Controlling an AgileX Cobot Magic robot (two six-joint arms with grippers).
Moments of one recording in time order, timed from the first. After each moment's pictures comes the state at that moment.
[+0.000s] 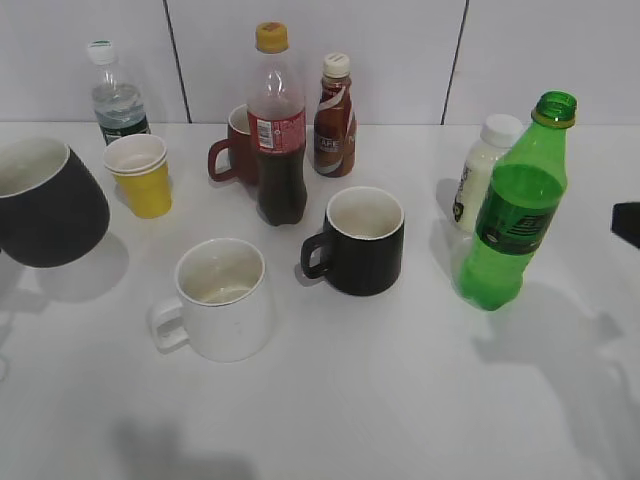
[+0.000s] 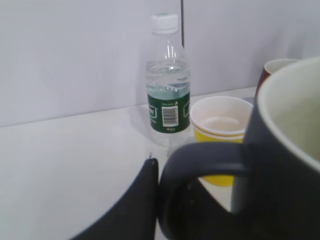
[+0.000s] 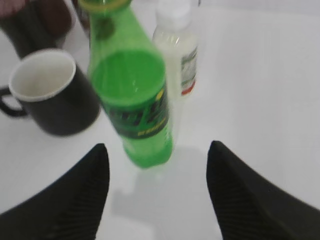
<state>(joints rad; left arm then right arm) 0.21 1.67 -0.29 0.49 -1.17 -0.10 0.11 0.92 -0.38 0.92 0.15 -0.93</state>
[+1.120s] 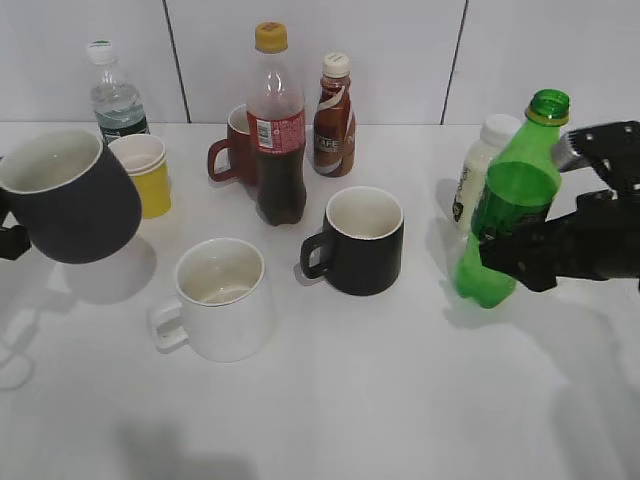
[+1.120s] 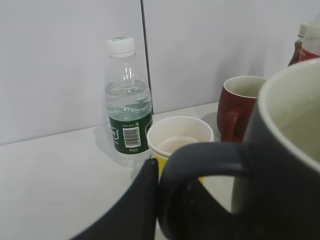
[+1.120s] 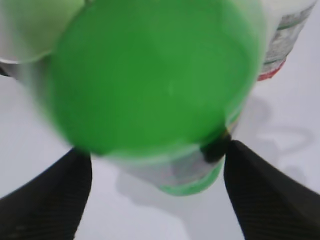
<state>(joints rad) 0.09 1.64 -0.29 0.44 -1.16 -0.10 0.11 1.60 -0.56 1.79 0.31 -1.99</state>
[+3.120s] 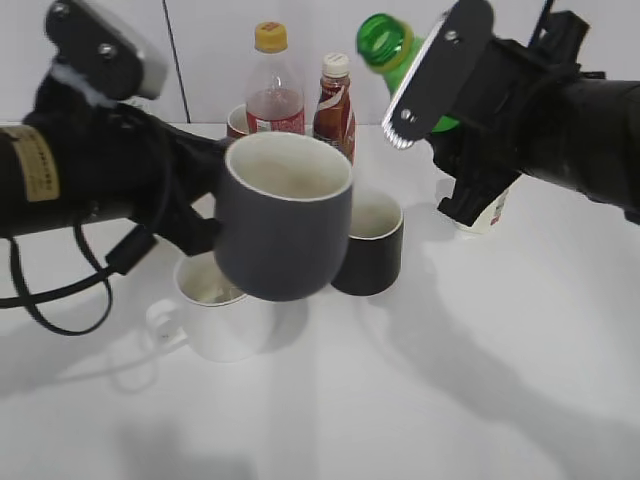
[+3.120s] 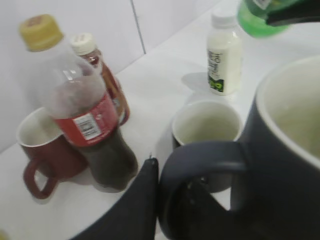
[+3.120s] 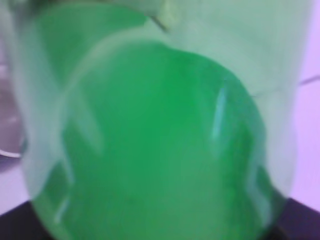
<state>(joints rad) -0.64 1.38 -0.67 0.44 -0.22 -0.21 0.76 1.45 -0.77 1.45 -0.56 -2.21</state>
